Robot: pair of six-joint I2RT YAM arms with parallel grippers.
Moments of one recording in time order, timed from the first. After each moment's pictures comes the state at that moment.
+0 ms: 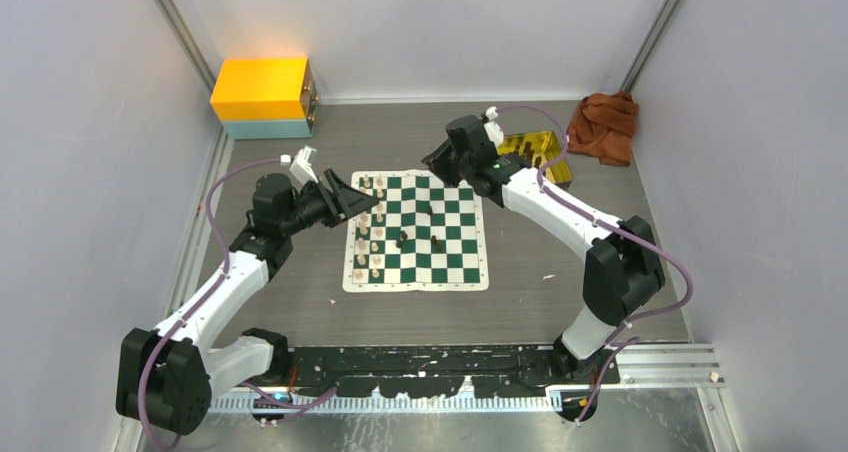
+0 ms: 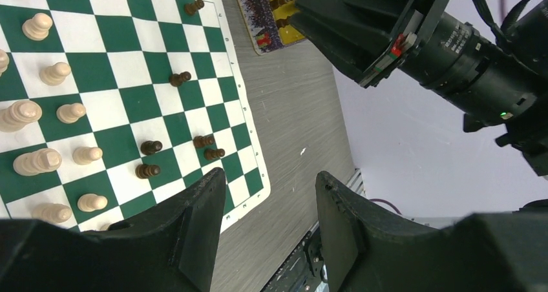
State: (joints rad) left arm -0.26 1.07 0.63 0.15 0.56 -0.84; right arm 0.60 1.64 1.31 -0.27 0.14 1.29
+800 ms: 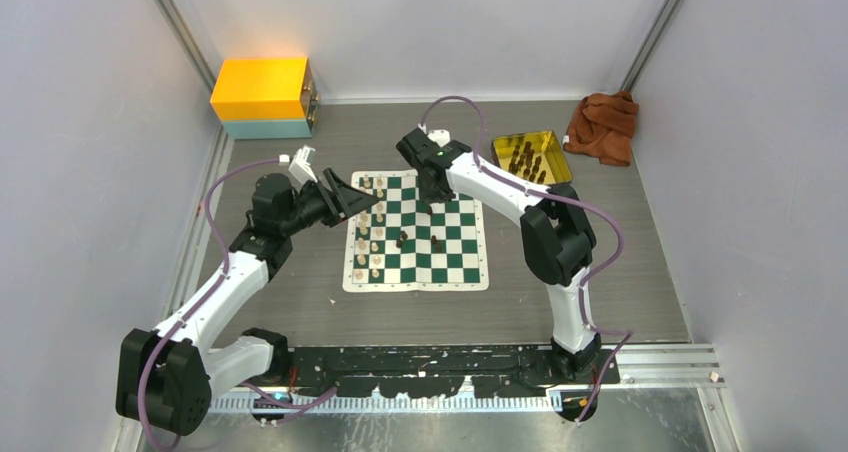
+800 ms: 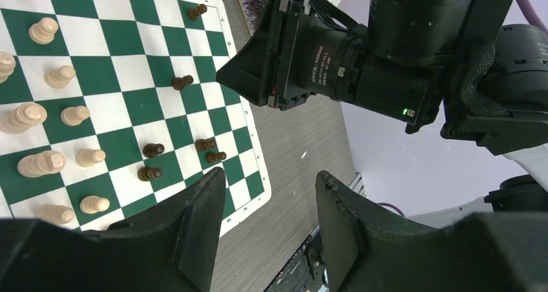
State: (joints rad) left arm -0.26 1.06 0.63 0.16 0.54 -0.84; right arm 0.71 2.02 1.68 -0.80 0.36 0.60
